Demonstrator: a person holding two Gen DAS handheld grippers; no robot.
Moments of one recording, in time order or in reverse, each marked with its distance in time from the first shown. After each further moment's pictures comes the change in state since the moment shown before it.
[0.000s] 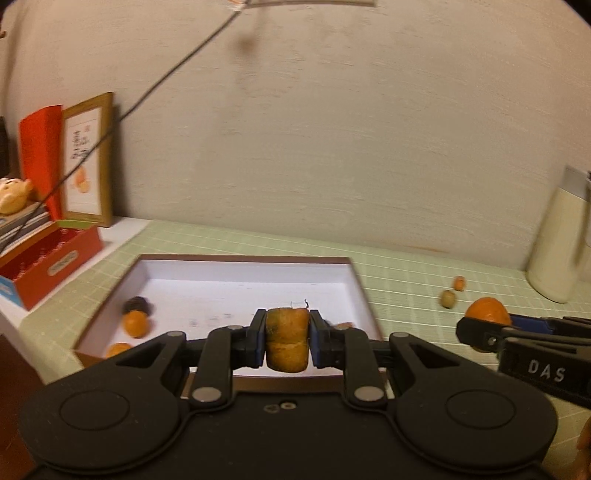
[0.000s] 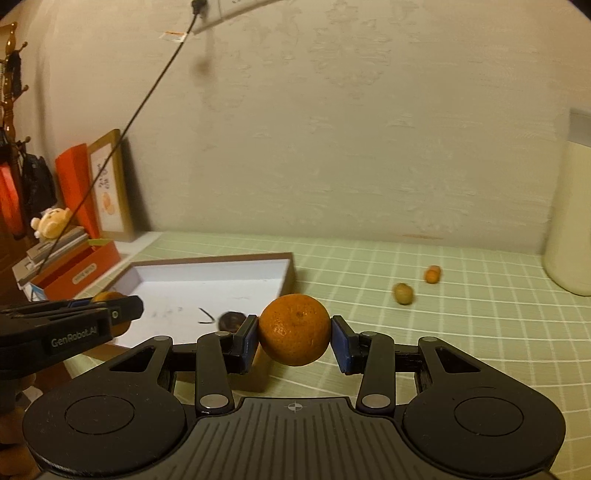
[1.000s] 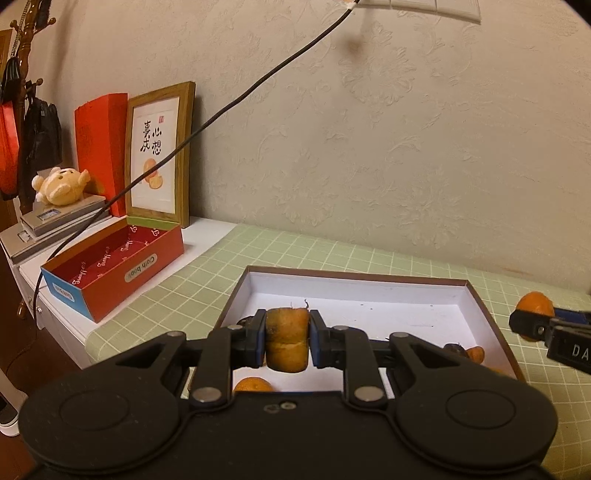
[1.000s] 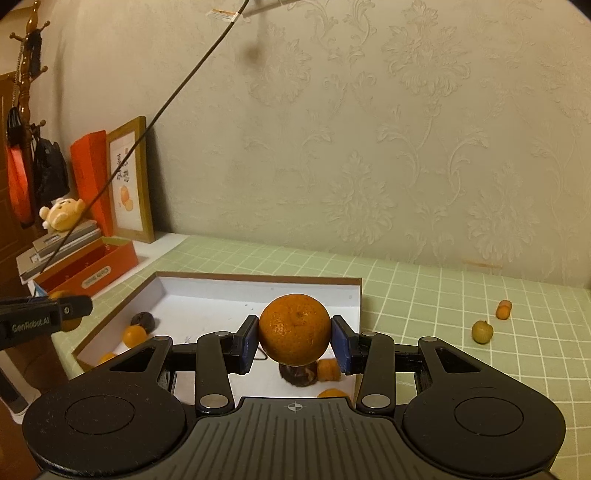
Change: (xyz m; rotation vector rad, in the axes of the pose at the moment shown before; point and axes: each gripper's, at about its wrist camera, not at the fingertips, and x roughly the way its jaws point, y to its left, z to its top) left arm 0.023 0.109 0.016 -0.057 -0.007 0.137; right arm 0.067 0.069 0.017 -0.071 -0.024 0.015
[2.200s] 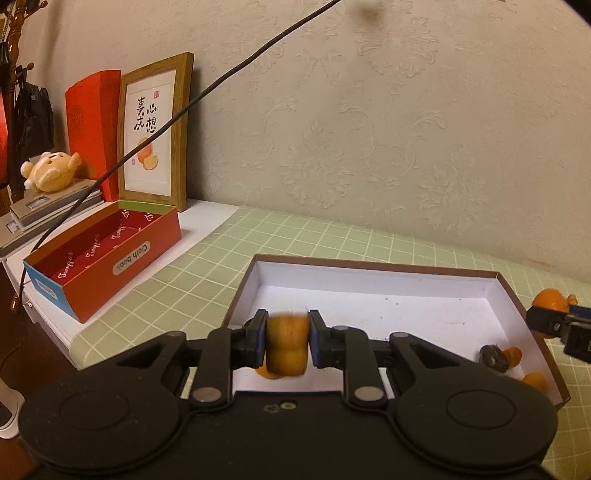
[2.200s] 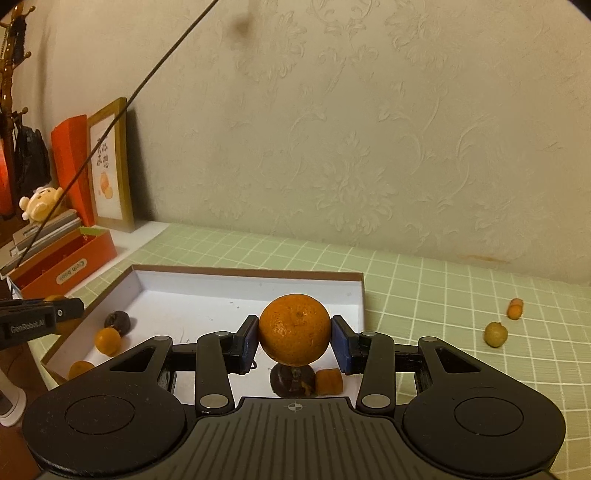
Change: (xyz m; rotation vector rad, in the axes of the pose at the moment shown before) left arm 0.049 0.014 0.002 0.002 0.054 0.001; right arm 0.046 -0.003 0.005 0.007 0.051 -0.040
